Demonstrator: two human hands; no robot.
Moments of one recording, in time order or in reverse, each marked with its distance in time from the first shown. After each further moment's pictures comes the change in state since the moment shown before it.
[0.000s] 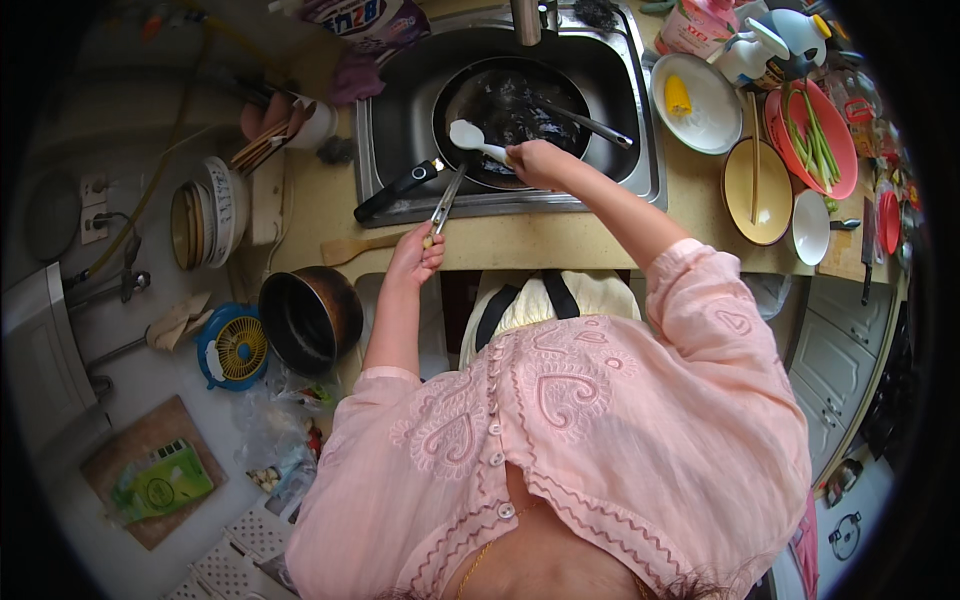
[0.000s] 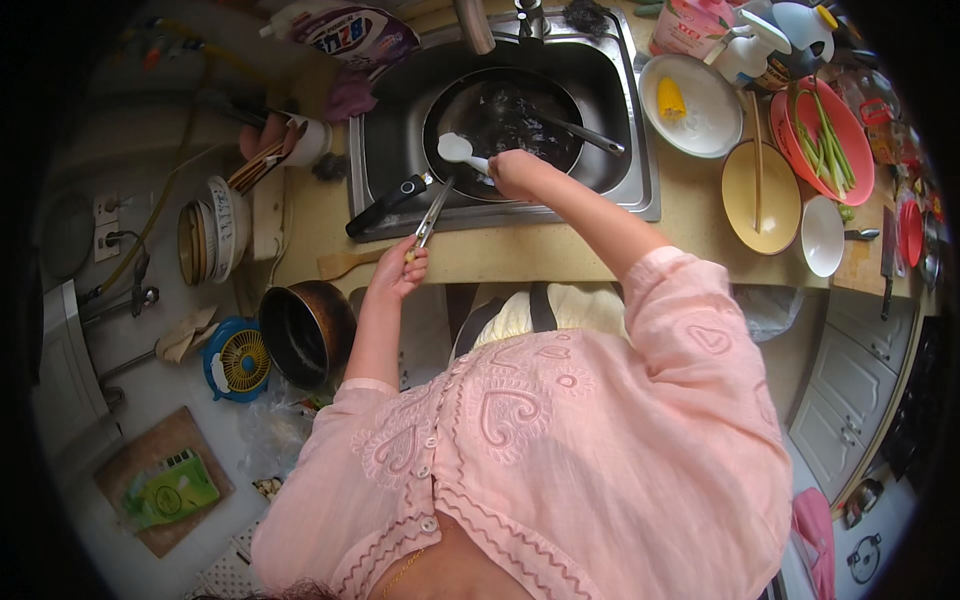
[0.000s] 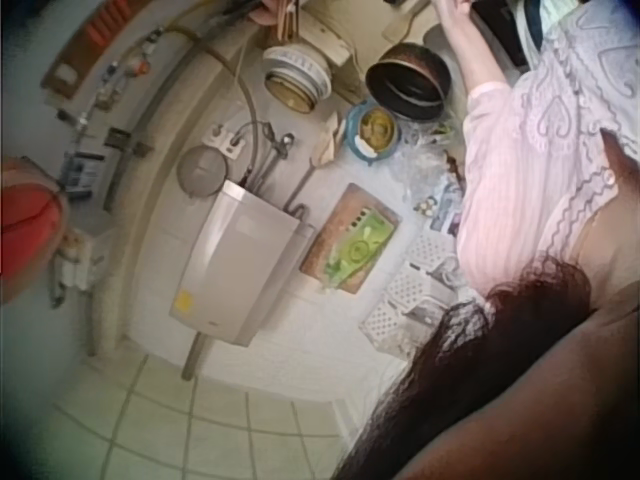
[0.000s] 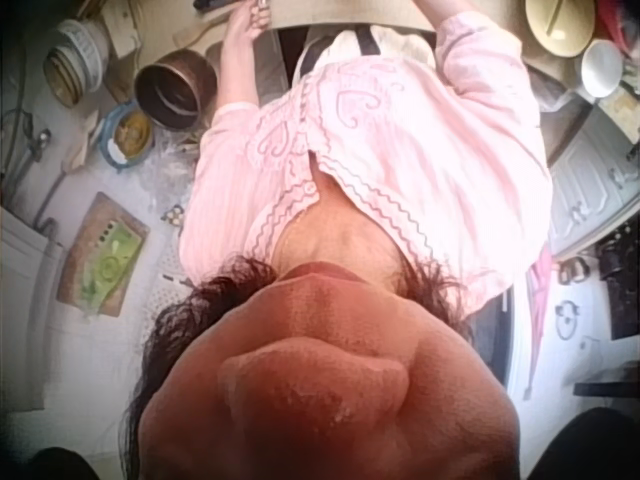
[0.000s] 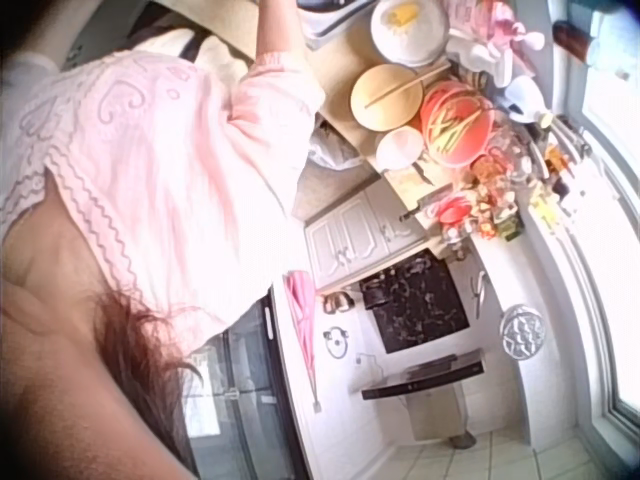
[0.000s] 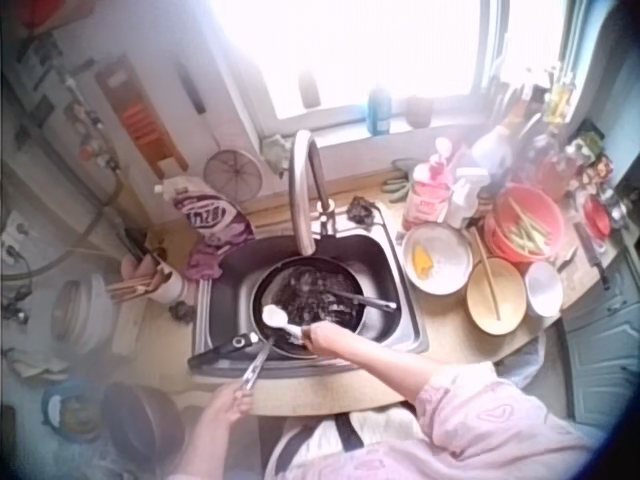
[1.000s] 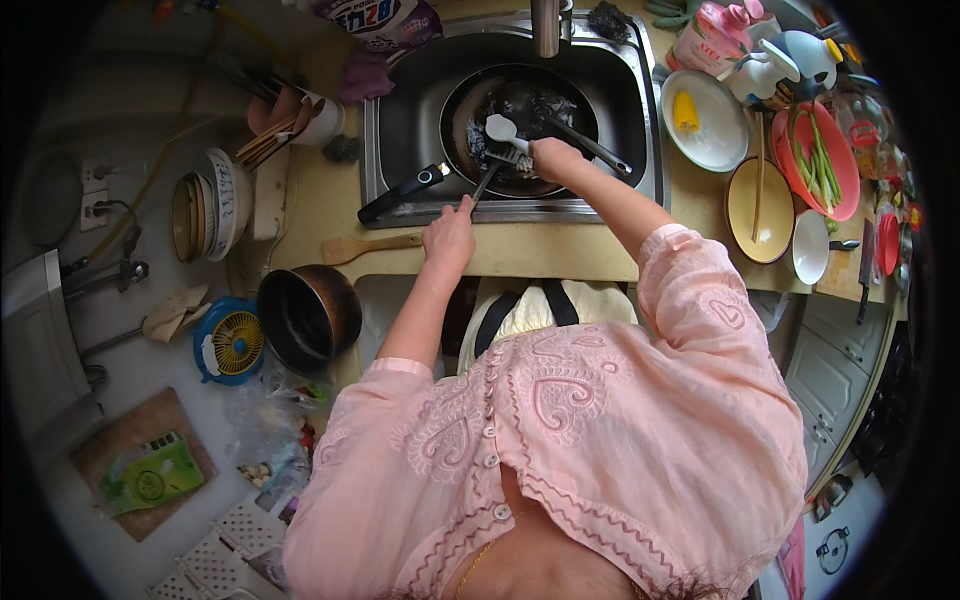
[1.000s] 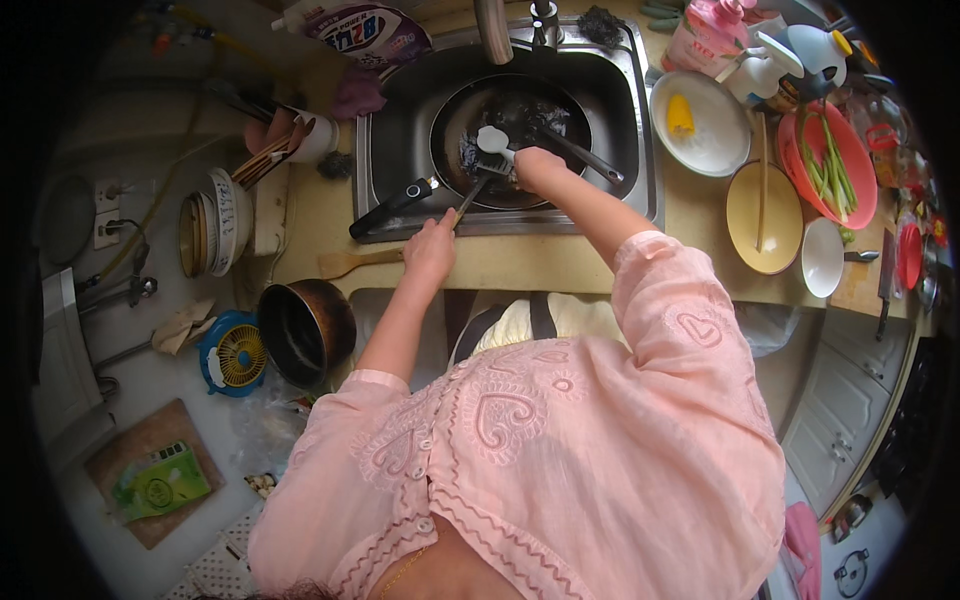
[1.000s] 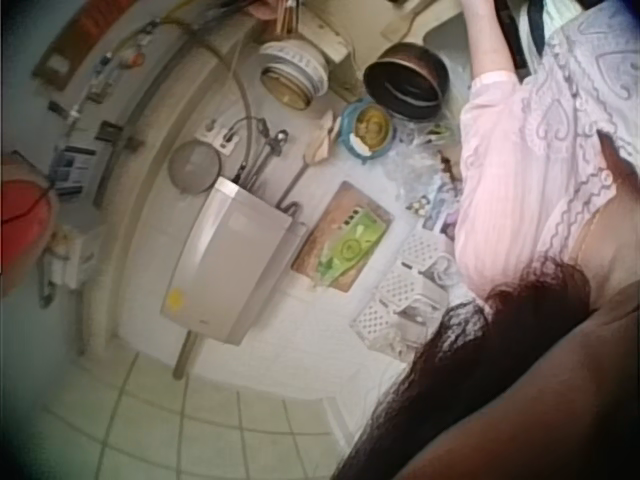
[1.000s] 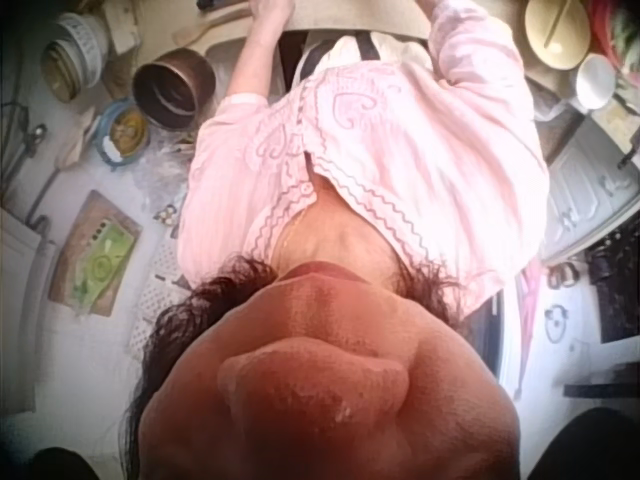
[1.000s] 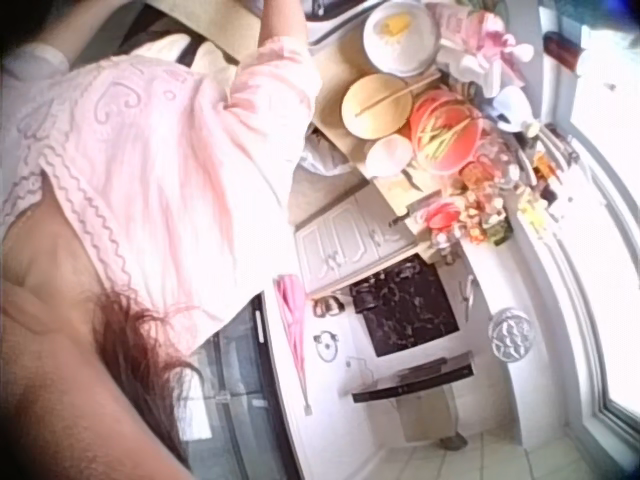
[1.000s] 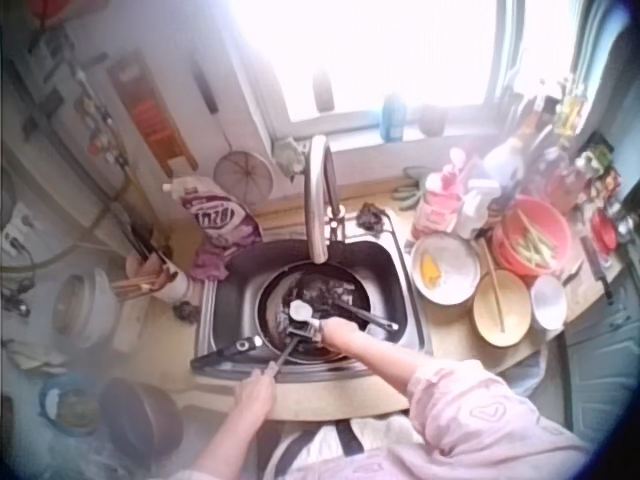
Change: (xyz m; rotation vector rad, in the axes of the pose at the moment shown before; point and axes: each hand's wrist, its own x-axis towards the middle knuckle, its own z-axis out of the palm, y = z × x) left_hand 0.000 -0.016 0.088 2.057 0.581 0.521; right_hand 0.037 0.030 0.006 -0.246 0.005 0.221
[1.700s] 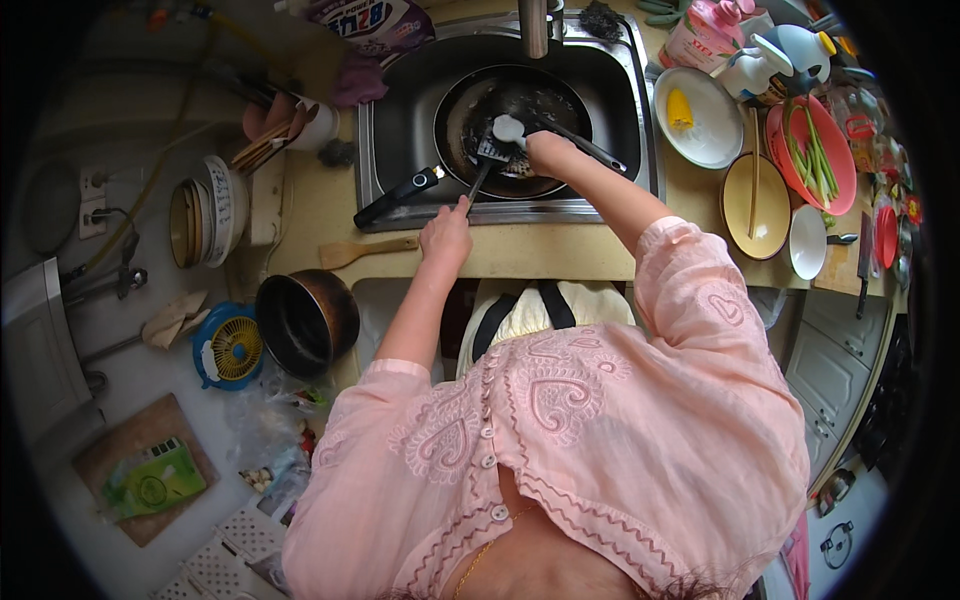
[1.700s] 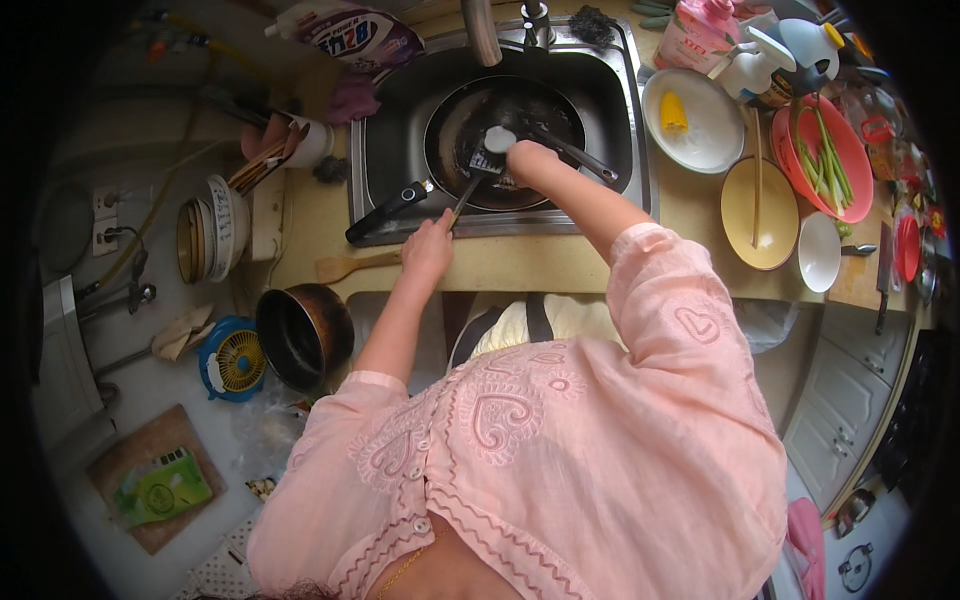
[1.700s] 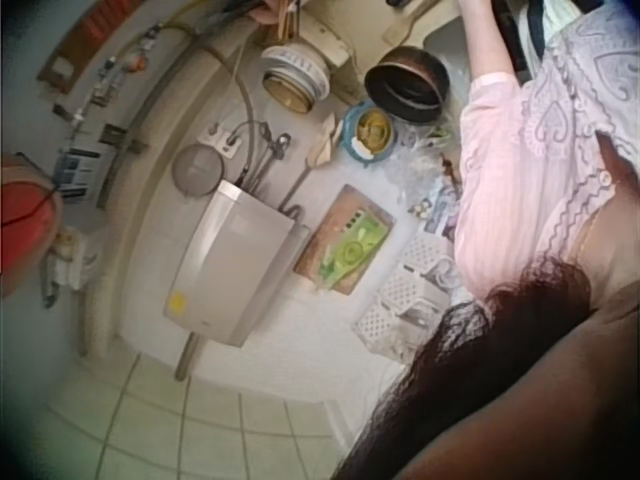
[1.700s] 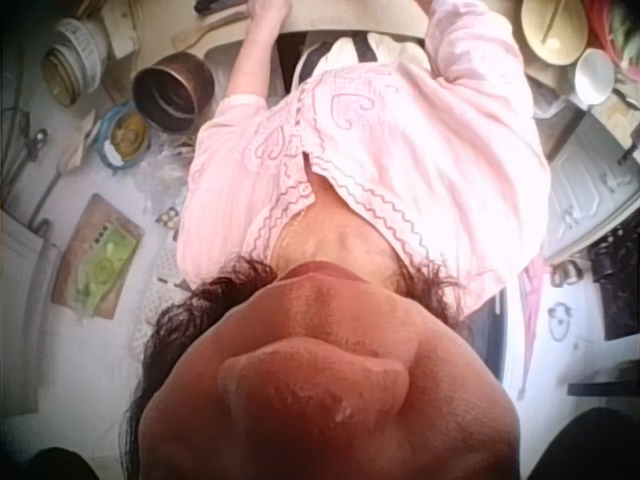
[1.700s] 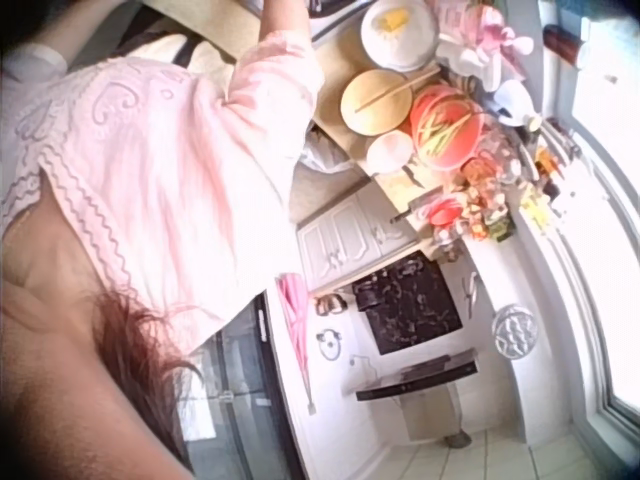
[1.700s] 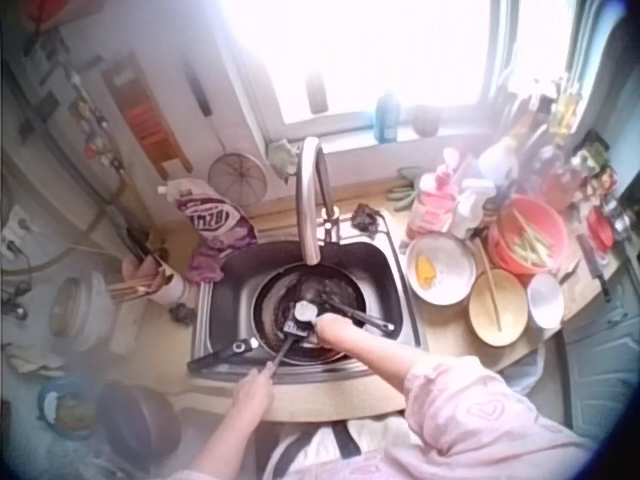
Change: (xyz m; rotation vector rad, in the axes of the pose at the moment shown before) left_hand 0.009 0.001 0.003 -0.047 0.008 0.031; right_hand -0.008 -0.011 -0.027 -0.130 -0.067 -0.027
